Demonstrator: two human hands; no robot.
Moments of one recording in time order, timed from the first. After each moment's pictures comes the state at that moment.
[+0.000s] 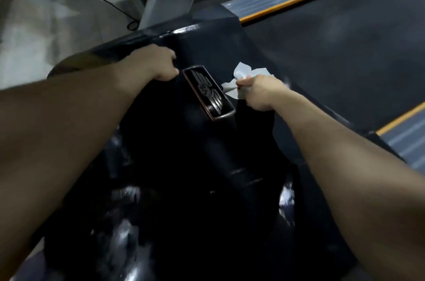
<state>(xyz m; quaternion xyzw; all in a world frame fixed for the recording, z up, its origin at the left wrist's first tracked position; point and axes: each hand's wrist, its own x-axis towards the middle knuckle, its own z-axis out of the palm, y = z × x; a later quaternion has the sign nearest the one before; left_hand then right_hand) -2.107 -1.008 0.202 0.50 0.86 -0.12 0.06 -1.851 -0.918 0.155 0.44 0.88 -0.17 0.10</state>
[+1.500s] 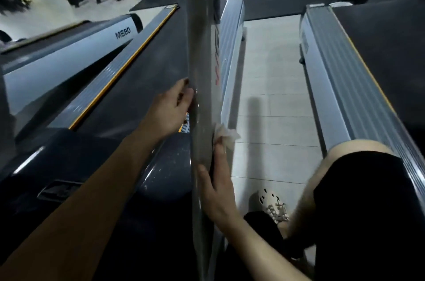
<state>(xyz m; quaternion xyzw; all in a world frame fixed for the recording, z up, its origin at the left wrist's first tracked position) -1.671 -1.046 0.316 0.82 0.46 0.23 0.23 -1.597 -1.210 0.173 0.58 0.48 -0.27 -0.59</state>
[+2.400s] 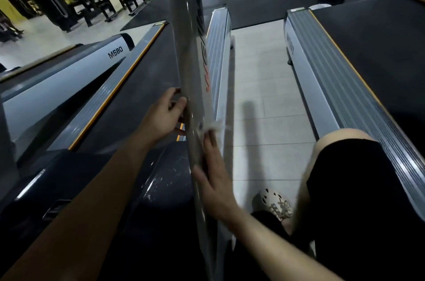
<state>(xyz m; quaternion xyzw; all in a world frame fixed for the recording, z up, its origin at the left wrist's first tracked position) -1.664 -1.044 0.321 0.75 0.44 0.26 0.41 -1.593 -1.201 0.164 0.53 0.53 -0.24 -0.62</state>
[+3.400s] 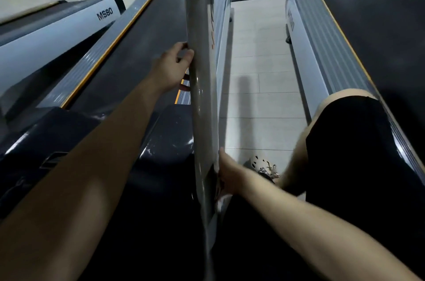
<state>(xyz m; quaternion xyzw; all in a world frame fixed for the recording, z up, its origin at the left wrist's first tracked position) -1.664 -1.058 0.327 0.76 0.44 0.26 0.41 -1.586 -1.238 0.127 0.56 0.19 -0.73 -0.35</state>
